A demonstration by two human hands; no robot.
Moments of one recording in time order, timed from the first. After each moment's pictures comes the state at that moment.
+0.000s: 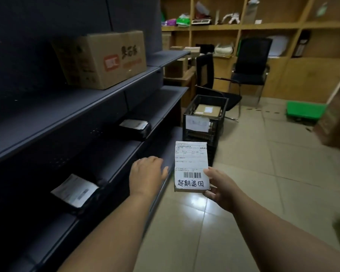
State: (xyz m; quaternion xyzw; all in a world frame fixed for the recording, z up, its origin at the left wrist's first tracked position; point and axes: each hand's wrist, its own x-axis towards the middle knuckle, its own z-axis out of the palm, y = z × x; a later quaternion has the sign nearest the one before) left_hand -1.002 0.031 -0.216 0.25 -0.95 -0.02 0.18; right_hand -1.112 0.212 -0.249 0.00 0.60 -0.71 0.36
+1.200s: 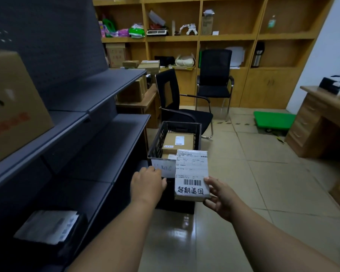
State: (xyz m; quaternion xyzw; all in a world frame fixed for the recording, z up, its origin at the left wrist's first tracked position) left_hand -1.489 -0.103 -0.223 0.14 -0.99 0.03 0.09; right_hand -1.552 0.096 -0.257 0.10 0.59 -0.76 0.27
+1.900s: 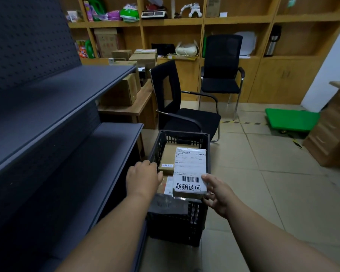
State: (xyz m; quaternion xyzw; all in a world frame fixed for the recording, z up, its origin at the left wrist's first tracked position) left_hand -1.785 -0.206 -0.244 0.15 -0.98 0.03 0.07; right_hand -1.845 -0.008 -0.292 0.13 0.59 -0.75 0.28
